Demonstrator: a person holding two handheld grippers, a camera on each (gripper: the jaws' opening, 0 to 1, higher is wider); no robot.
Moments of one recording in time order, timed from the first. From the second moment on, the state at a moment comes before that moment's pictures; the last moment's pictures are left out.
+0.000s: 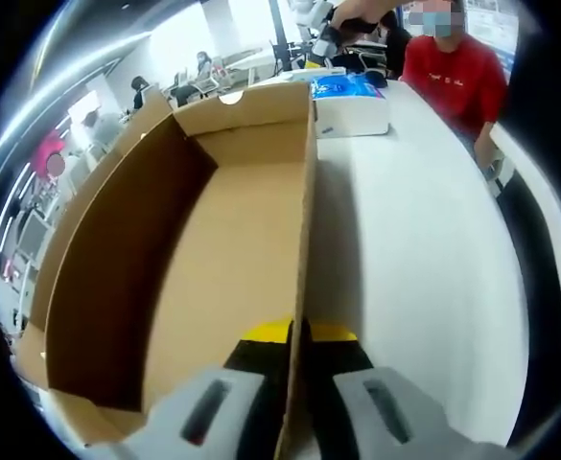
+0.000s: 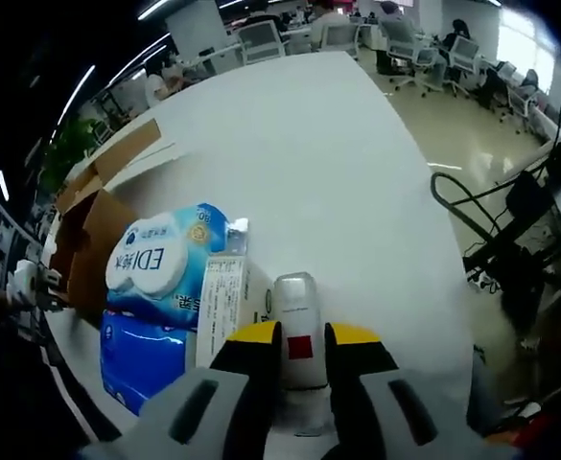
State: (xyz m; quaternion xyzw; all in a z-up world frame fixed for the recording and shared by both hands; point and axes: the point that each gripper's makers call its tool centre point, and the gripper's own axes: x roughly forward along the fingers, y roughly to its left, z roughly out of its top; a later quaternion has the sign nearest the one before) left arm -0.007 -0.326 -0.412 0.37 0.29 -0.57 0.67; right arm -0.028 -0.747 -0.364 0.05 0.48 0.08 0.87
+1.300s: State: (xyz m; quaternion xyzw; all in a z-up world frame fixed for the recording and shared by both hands) left arm -0.008 -0.327 -0.413 0.40 0.27 -0.60 0.64; right arm 0.085 -0.617 -0.244 0.01 0.38 0.15 0.91
